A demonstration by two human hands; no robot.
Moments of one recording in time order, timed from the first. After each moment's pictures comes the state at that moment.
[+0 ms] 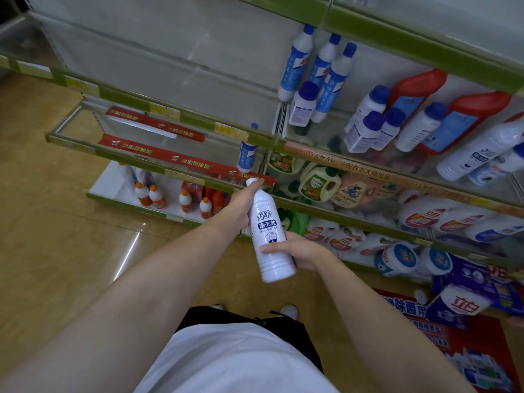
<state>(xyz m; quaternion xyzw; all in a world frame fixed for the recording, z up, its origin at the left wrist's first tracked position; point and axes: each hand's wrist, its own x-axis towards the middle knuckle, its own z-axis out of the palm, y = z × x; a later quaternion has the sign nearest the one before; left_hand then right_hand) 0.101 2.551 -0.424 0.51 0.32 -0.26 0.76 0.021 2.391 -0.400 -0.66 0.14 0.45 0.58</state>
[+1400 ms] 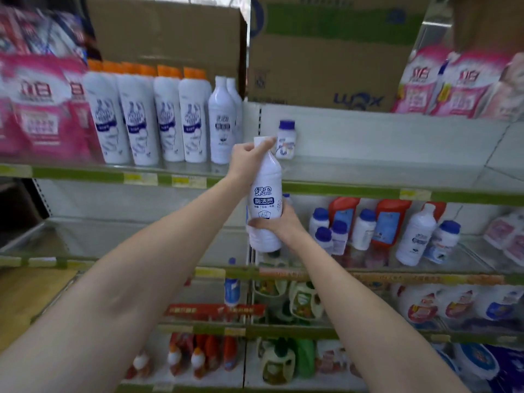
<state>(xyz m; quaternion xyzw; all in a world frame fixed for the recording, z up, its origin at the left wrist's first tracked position) 0.221 2.514 -0.055 0.68 -0.11 0.10 0.72 0.165 2.400 -0.156 -0.77 -0.01 -0.04 0.64</state>
